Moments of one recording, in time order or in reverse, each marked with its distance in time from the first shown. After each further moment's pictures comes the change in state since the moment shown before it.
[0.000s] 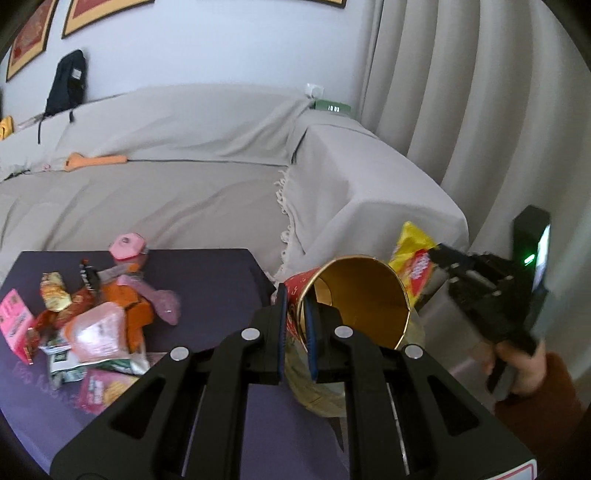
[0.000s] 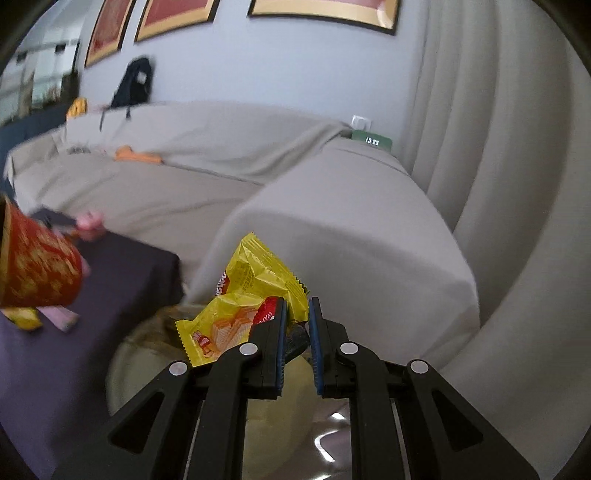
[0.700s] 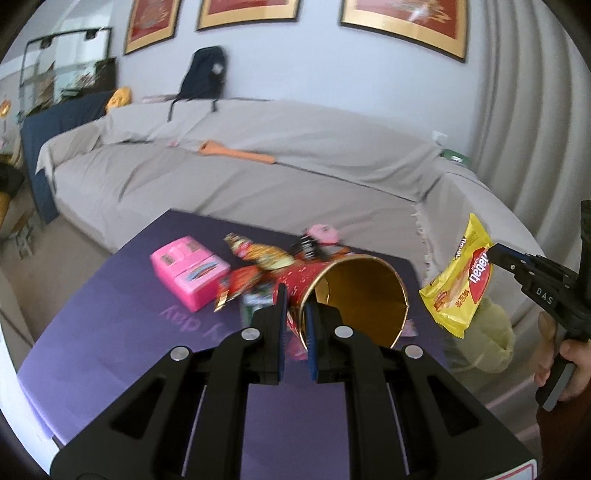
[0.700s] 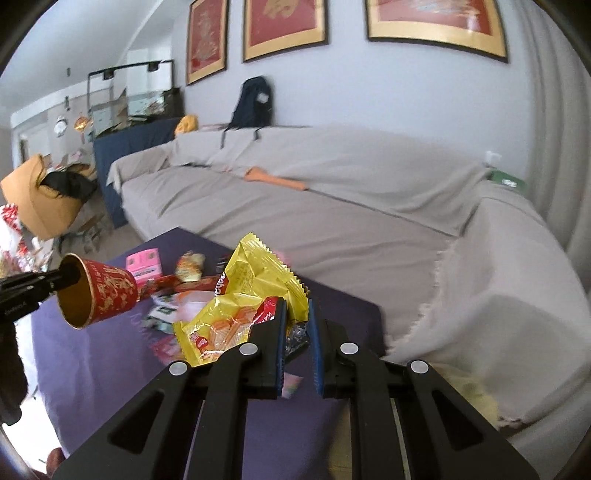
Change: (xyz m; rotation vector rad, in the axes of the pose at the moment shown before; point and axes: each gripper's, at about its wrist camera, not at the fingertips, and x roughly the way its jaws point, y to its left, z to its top) left arm -0.150 0.163 -0.069 -0.202 -0.122 0.352; right arm -0.074 0.160 0.073 -0.036 -0.083 0.446
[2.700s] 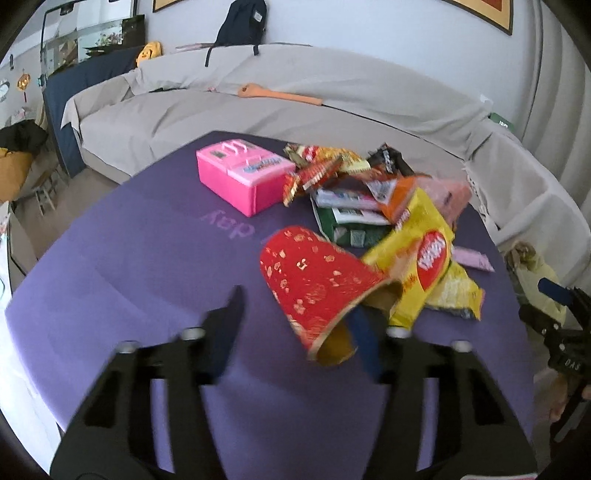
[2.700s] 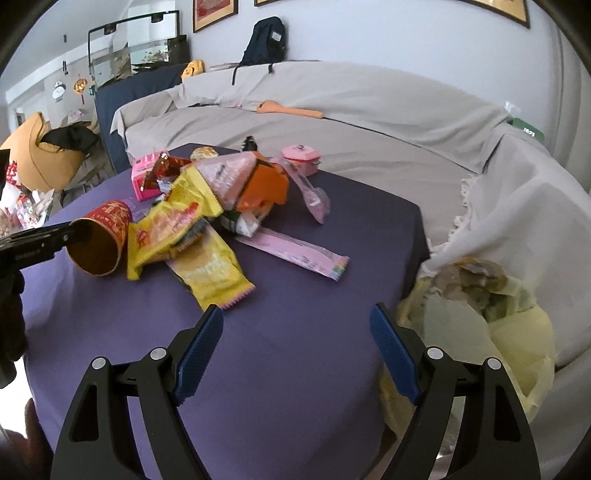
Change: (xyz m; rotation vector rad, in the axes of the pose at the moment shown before) left arm 0.048 0.071 -0.087 -0.083 0.169 0.138; right arm 0.047 0.055 -0.102 -0.035 0.221 0.048
